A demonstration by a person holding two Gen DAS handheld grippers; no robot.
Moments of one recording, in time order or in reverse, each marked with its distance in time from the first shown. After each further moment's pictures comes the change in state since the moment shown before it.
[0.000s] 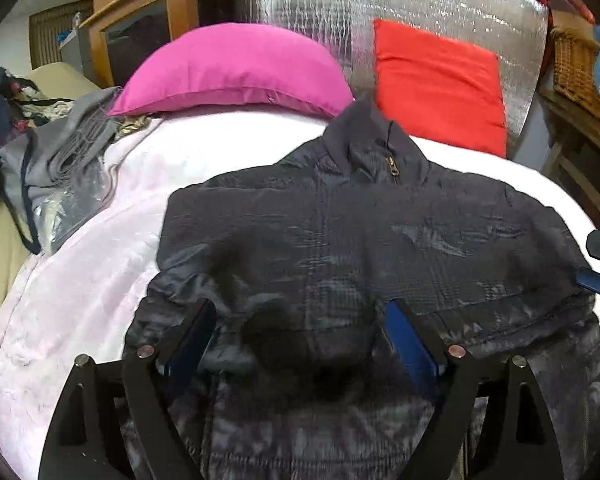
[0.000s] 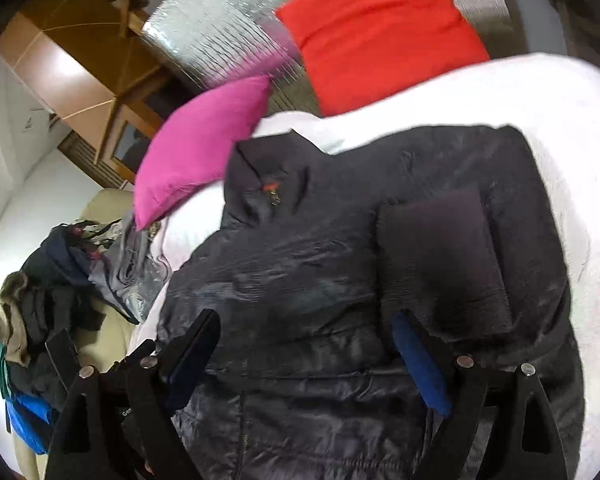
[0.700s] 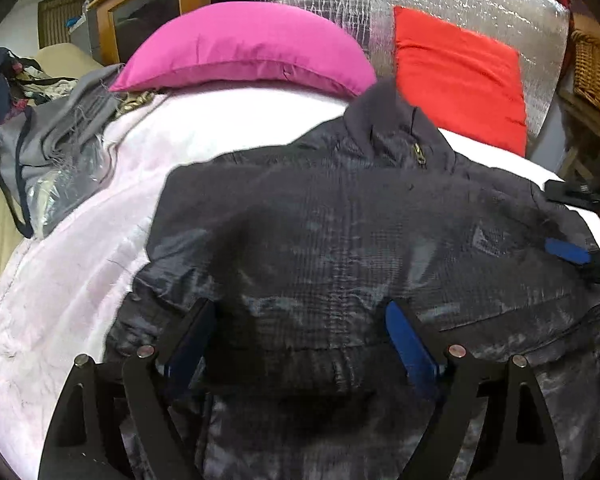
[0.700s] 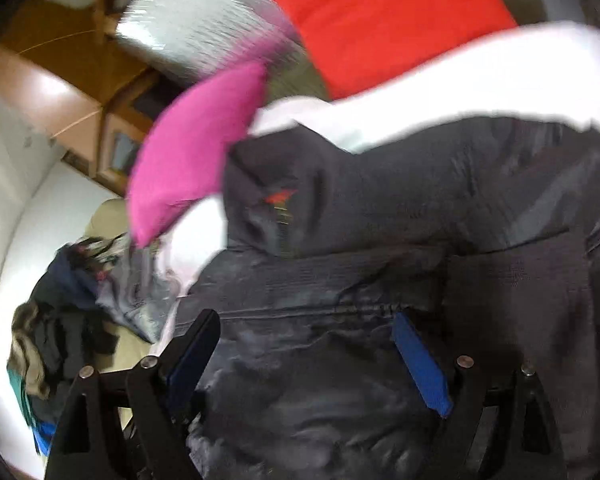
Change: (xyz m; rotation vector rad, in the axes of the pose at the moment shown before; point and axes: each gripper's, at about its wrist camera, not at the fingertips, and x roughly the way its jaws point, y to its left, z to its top) left arm 0.045 0.006 -0.002 -0.030 0.045 0.029; right arm 0.103 -0.017 0.050 0.113 0.110 0.061
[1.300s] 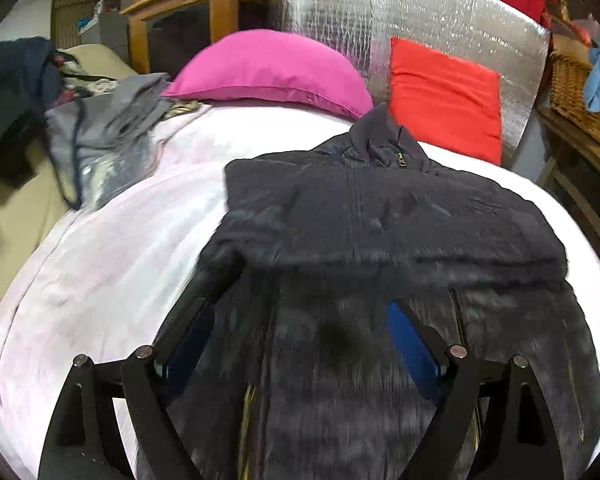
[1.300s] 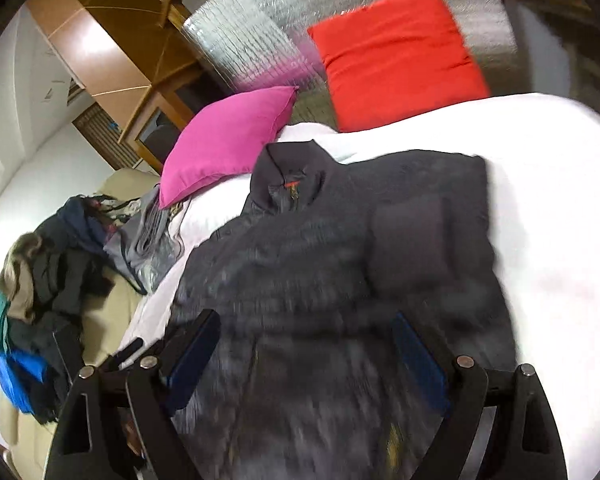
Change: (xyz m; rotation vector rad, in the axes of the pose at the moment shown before) left arm -0.126 0.045 -0.061 -0.041 -0.058 -0.032; right arm -0.195 0.022 -0.124 -0.220 -0.134 -0.079
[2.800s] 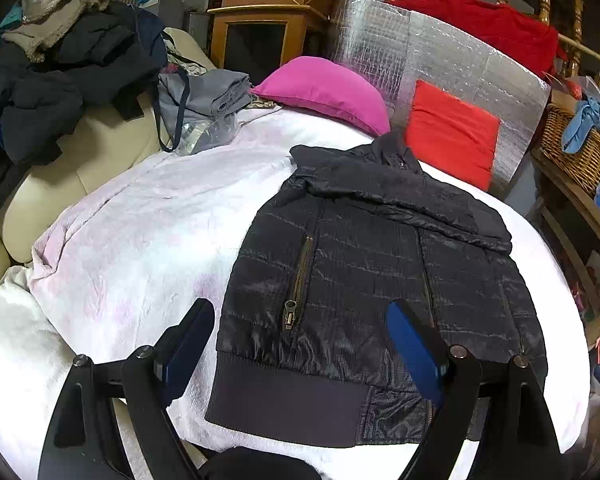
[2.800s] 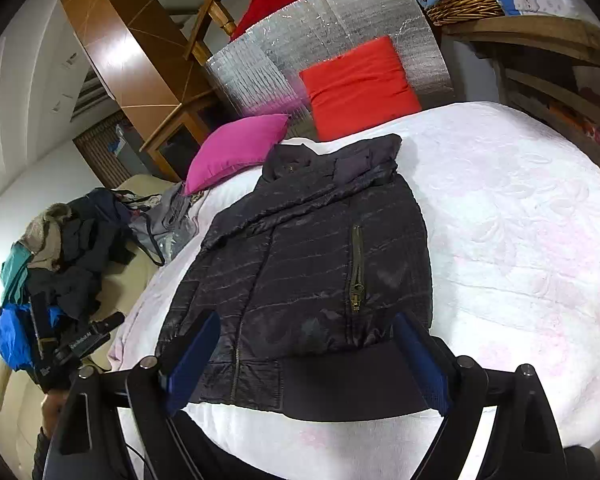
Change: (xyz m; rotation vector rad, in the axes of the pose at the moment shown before) left arm -0.183 0.030 -0.116 -0.183 -0.054 0.030; right arm -0.185 0.028 -0.188 0.018 -0.146 -0.051
